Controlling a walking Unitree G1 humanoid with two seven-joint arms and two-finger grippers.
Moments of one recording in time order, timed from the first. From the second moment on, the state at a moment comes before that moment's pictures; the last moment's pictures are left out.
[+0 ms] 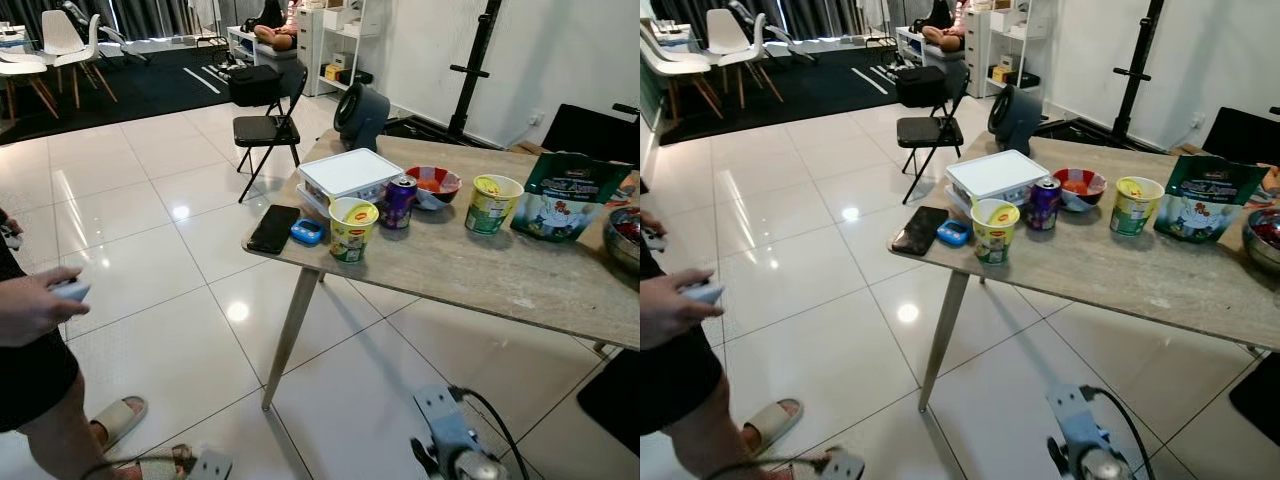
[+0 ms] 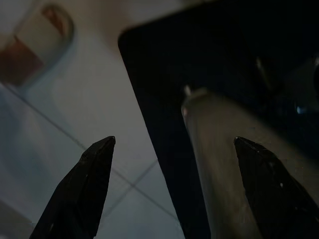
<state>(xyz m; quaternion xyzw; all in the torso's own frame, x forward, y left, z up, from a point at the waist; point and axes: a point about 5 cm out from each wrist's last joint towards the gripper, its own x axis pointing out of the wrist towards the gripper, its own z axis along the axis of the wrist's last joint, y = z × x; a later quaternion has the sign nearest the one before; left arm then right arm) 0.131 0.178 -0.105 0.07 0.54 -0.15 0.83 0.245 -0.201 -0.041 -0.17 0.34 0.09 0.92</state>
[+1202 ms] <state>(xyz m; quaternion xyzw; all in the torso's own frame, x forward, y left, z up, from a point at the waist) 0.115 0.197 -0.103 0.04 0.49 -0.09 0.86 0.312 -0.118 0.009 -0.35 0.25 0.28 0.86</state>
